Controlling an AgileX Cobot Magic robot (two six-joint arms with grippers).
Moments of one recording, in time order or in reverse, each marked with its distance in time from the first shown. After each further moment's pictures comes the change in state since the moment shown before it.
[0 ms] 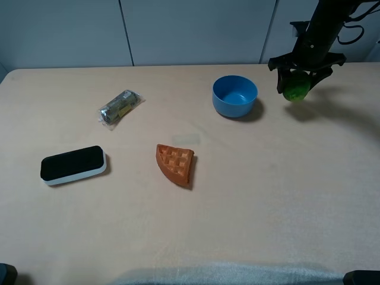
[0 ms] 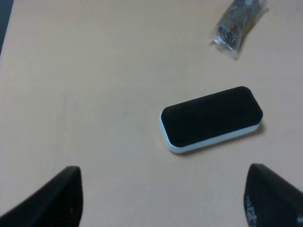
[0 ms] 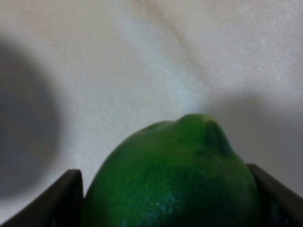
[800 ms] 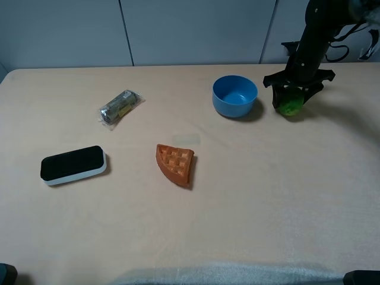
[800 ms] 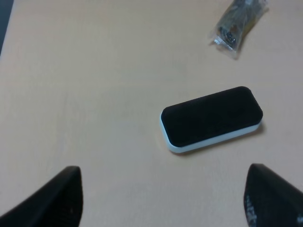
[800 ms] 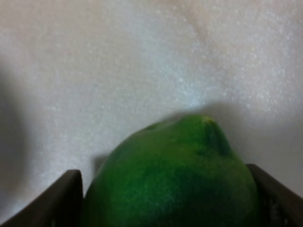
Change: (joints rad) left arm 0.000 0.000 0.000 0.000 0.000 0.000; right arm 0.000 0.093 -0.004 -0.007 -0.028 -0.025
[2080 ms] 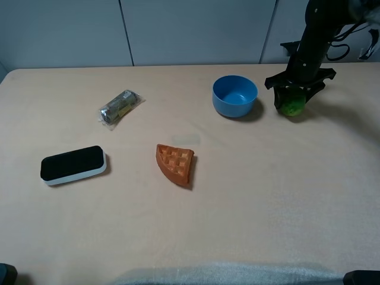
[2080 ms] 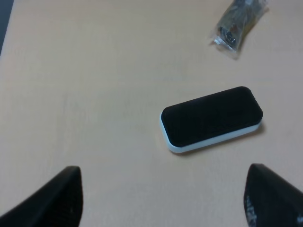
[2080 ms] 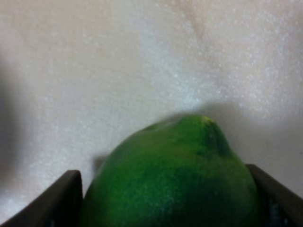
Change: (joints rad) left arm 0.000 0.000 0.000 0.000 0.000 0.000; right arm 0.000 0.000 -0.002 -0.022 0.013 -0.046
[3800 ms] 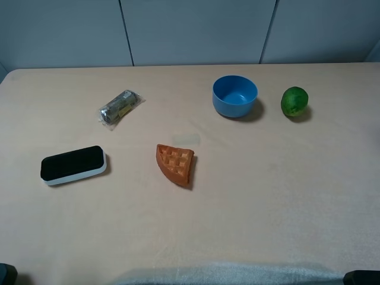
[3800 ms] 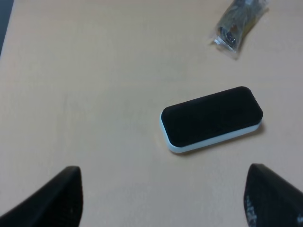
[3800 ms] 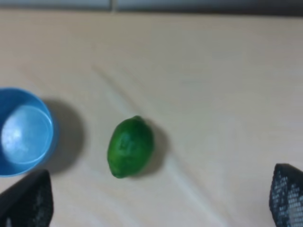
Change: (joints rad) left arm 0.000 0.000 0.000 0.000 0.000 0.001; right arm -0.016 -0.741 0.026 -0.054 0.156 0.102
